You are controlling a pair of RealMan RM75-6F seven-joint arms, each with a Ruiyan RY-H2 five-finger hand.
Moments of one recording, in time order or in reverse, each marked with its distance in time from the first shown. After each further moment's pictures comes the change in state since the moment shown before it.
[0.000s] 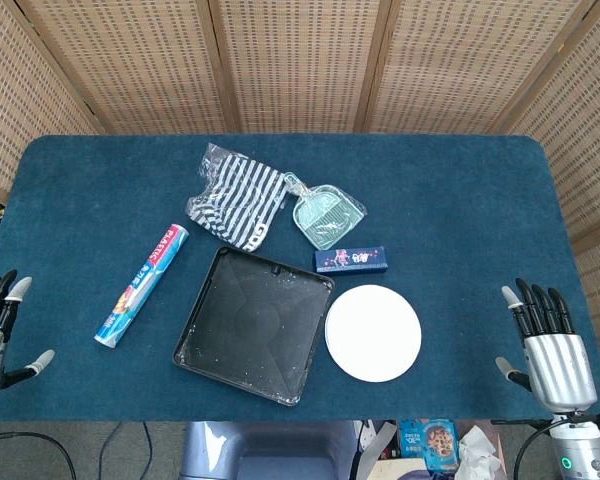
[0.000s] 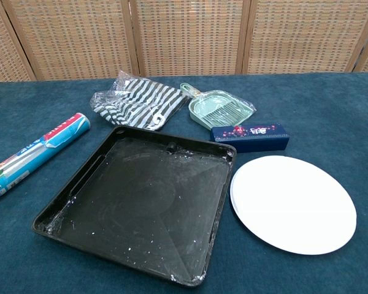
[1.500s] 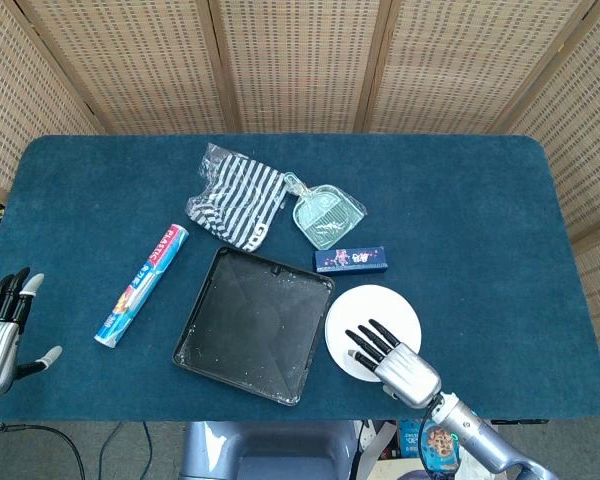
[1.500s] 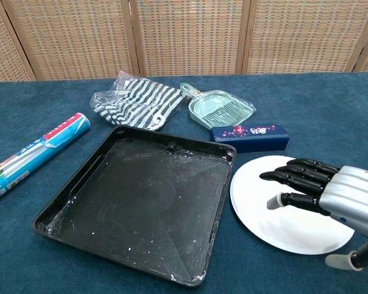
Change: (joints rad) left arm -0.033 -0.034 -0.020 -0.003 -0.078 -0.077 0.075; right arm 0.310 -0.442 -0.138 0.565 -0.352 -0.281 0.167
